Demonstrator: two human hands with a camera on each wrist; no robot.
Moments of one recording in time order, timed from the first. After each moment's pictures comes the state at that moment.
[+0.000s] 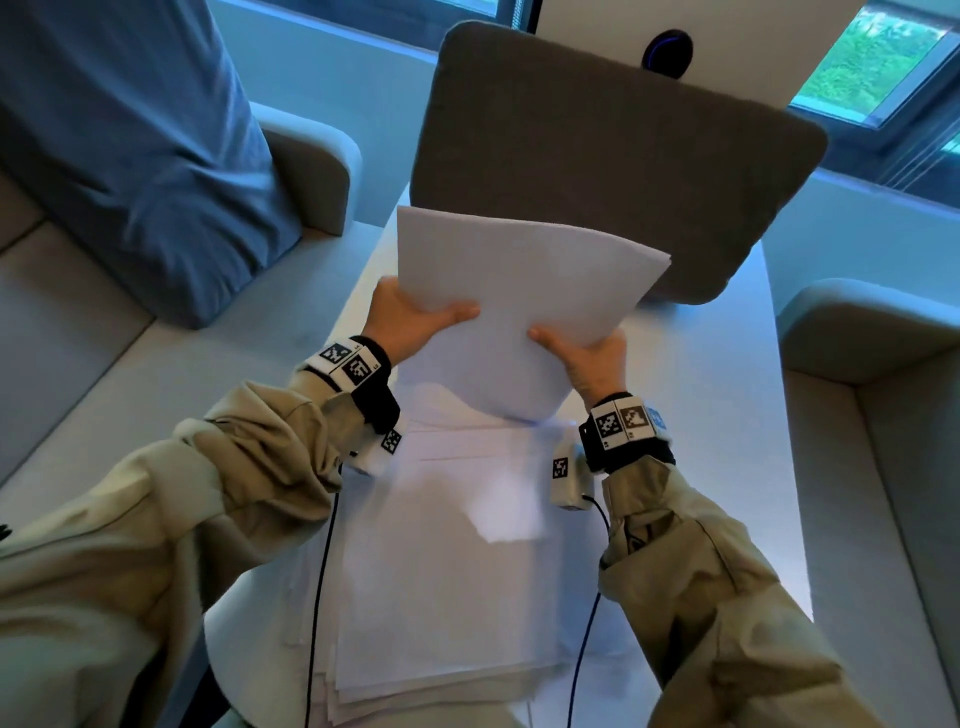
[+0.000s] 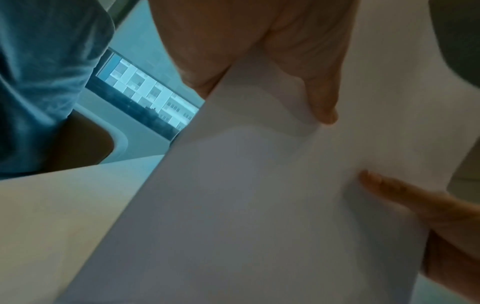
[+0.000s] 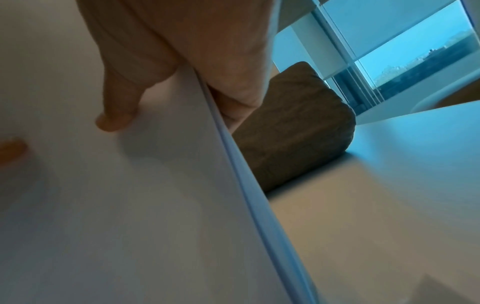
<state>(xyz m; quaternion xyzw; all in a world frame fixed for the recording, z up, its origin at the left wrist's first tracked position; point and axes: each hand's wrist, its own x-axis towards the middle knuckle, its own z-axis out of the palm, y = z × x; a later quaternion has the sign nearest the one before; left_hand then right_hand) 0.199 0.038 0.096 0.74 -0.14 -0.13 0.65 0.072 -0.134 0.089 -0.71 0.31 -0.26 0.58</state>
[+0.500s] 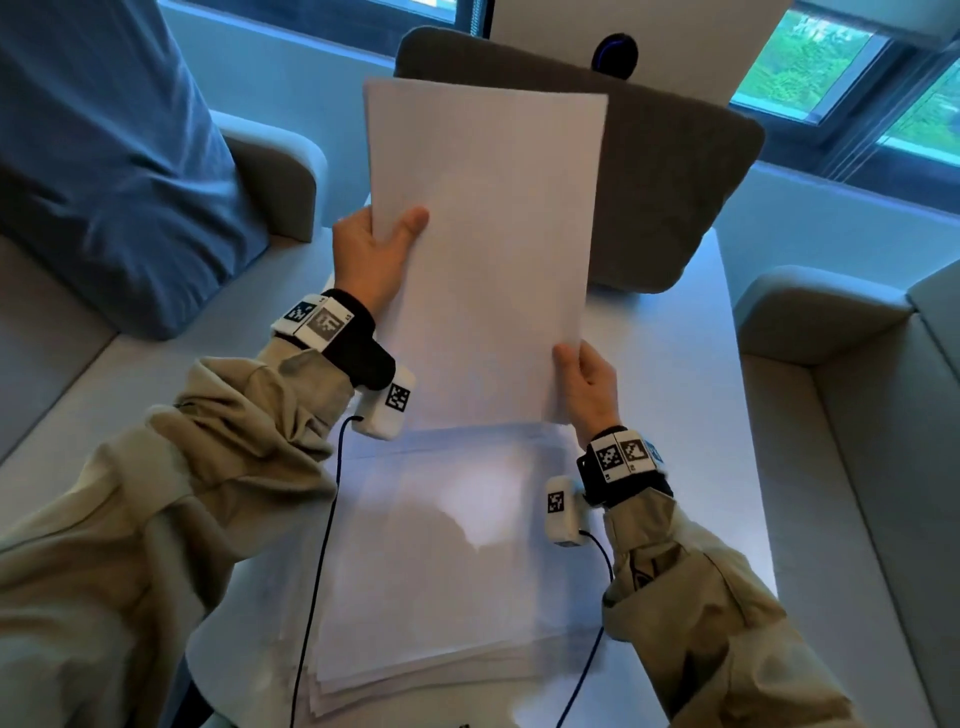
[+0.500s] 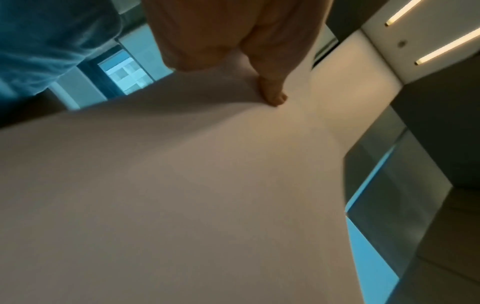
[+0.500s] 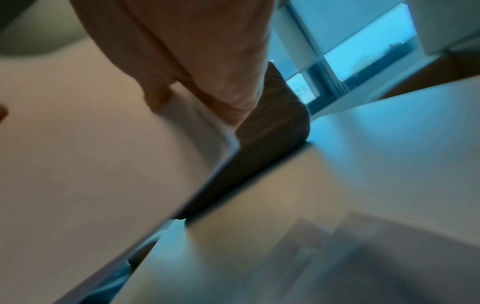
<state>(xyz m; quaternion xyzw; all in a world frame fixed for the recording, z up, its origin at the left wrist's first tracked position) 0.205 0.016 0.140 0.69 -0.14 -0.03 0.71 0.015 -0.138 0.066 -0.72 0.32 -0.23 0.57</state>
